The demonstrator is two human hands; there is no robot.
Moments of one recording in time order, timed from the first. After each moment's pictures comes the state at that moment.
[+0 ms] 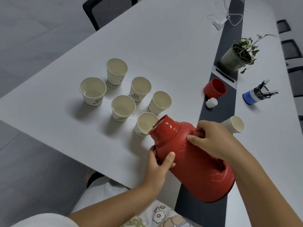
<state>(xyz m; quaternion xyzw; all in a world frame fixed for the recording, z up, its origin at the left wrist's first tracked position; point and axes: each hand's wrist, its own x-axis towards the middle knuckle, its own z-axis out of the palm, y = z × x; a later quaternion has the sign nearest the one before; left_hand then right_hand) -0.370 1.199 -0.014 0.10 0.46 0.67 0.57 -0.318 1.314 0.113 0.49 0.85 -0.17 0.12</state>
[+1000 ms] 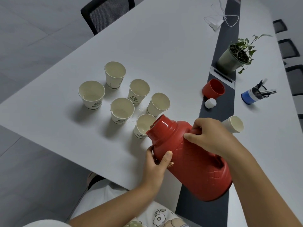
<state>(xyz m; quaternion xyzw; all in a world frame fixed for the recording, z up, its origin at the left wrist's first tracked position) -0.373 1.201 -0.014 0.07 0.47 0.68 0.56 -0.324 1.318 0.115 0.50 0.84 -0.18 0.11</state>
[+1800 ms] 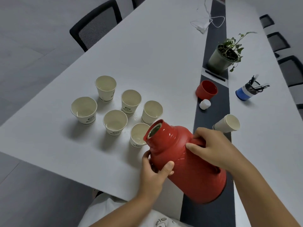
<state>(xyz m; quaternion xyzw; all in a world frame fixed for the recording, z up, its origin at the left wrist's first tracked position) -0.376 1.203 -0.005 0.14 0.52 0.65 0.54 -0.288 1.315 0.113 0.48 0.84 -0.23 0.04</state>
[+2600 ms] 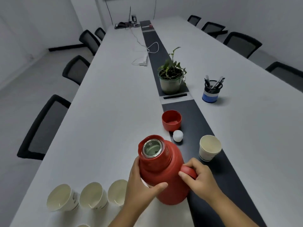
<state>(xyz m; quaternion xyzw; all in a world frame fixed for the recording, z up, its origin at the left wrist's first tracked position) -0.396 1.390 0.028 0.52 0.62 0.42 0.41 -0.213 1.414 0.024 0.53 0.64 -0.40 -0.39</state>
